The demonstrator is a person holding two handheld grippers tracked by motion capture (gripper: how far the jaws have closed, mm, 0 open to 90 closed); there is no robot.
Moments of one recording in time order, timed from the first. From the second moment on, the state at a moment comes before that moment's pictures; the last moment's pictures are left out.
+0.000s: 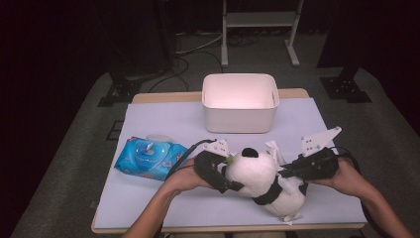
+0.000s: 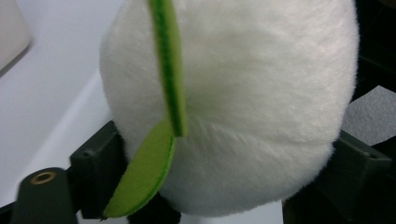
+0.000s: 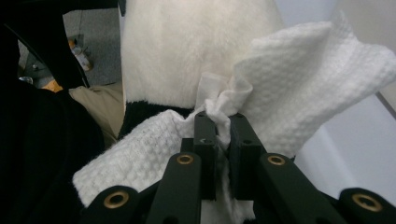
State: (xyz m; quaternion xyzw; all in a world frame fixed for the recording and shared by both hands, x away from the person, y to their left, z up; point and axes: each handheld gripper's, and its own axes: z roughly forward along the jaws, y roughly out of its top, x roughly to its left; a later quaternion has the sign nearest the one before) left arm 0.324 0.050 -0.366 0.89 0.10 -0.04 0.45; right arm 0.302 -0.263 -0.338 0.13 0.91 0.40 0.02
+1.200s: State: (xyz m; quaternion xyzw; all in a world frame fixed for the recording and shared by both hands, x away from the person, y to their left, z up) left arm 0.317 0.068 -0.310 0.89 0.10 0.01 0.45; right arm 0.308 -0.266 -0.320 0.13 0.87 0.48 0.02
